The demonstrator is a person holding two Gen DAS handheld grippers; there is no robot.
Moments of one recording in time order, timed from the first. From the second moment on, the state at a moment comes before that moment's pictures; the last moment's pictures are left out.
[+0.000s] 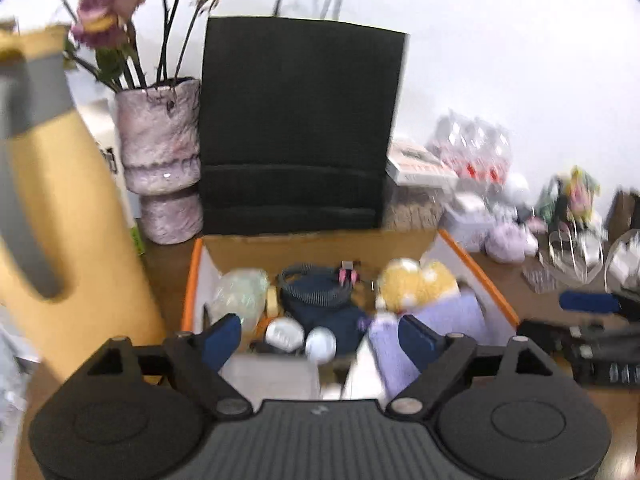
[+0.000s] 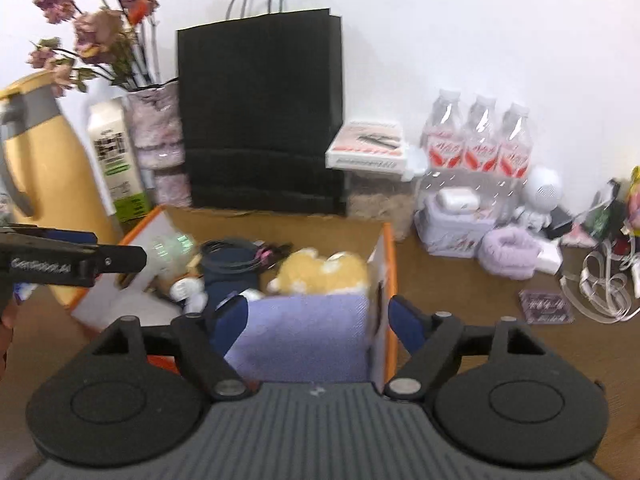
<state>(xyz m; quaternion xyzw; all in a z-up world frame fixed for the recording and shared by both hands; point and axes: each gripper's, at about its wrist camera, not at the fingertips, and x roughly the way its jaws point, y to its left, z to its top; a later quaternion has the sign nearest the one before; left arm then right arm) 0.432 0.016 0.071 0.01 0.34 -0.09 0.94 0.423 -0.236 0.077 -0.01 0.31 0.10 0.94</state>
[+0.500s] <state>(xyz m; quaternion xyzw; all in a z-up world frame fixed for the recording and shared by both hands) 0.083 0.015 0.069 0.02 0.22 -0.11 0.97 0.119 -0.241 0.061 0.02 0.25 0.13 0.96</state>
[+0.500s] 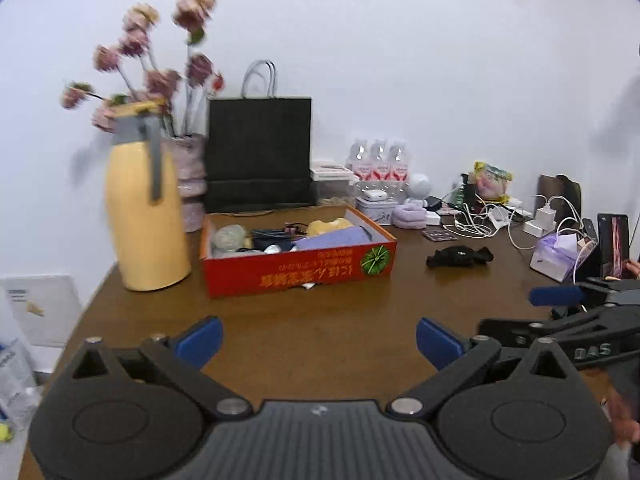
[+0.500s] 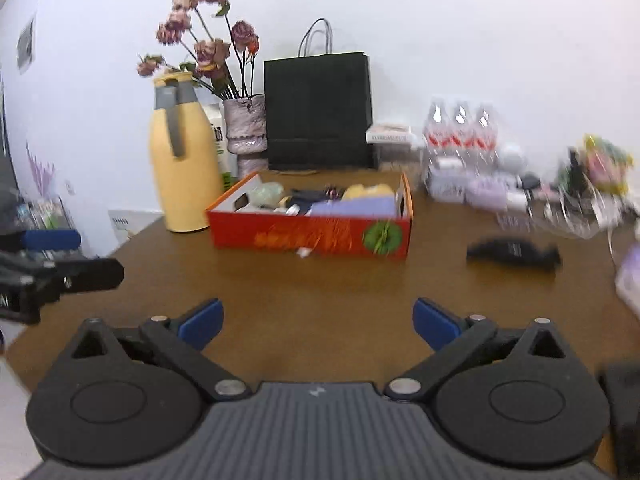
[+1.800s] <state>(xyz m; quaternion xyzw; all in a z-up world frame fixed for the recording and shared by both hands) -0.005 0.024 0.050 0.00 0.27 -0.04 0.96 0.019 -0.192 0.039 0.00 0.32 0.08 0.94</state>
